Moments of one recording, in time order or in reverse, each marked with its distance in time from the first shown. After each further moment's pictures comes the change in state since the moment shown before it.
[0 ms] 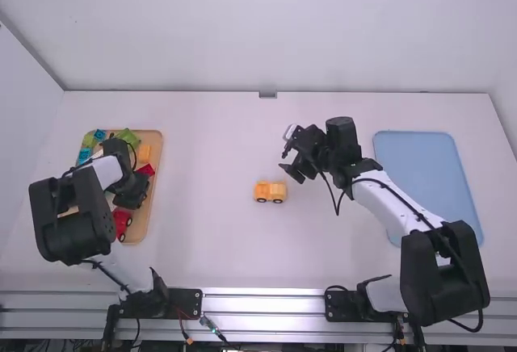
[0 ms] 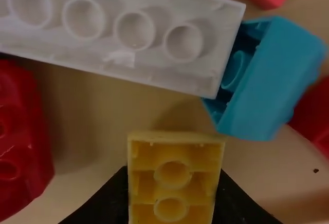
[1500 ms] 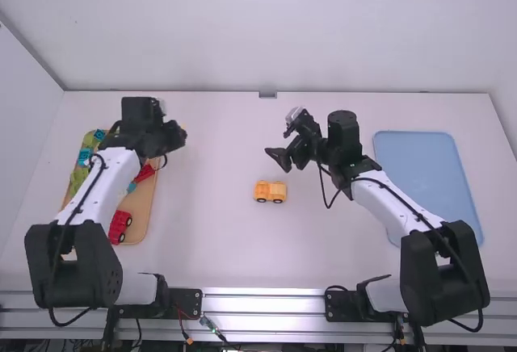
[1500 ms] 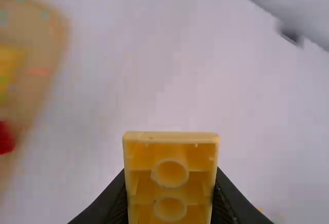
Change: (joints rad) left arm -0.341 -0.312 0.151 0.113 0.353 0.674; right arm -0.006 0.000 0.000 0.241 -0.218 0.431
